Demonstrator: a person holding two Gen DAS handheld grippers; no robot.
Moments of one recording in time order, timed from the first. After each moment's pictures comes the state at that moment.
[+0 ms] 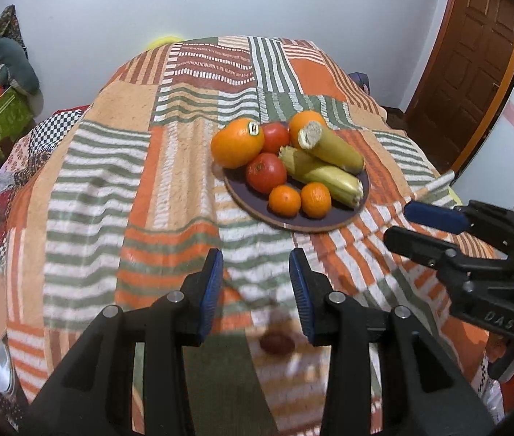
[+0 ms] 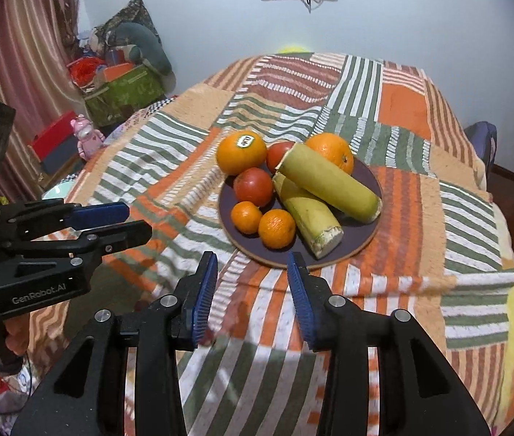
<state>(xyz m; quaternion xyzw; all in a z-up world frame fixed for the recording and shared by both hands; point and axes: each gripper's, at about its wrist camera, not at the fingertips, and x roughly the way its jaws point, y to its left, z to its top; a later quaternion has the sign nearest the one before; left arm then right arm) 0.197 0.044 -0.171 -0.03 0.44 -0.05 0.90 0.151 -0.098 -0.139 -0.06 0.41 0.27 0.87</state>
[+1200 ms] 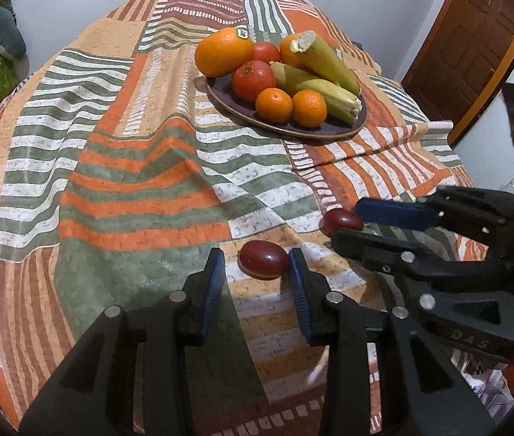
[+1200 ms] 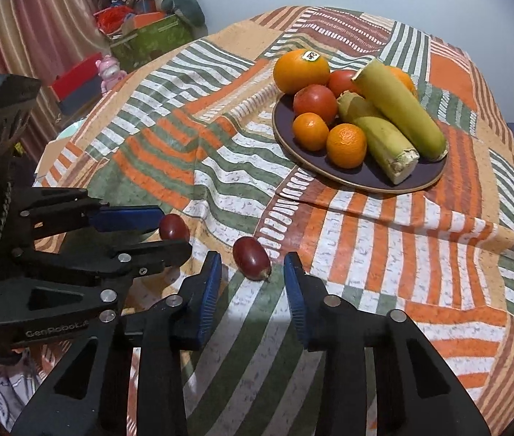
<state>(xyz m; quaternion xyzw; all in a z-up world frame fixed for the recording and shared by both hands) 0.173 0.038 -0.240 -0.06 0.49 -0.08 0.87 0.128 -0.066 -0.200 -0.10 0.47 0.32 0.82</state>
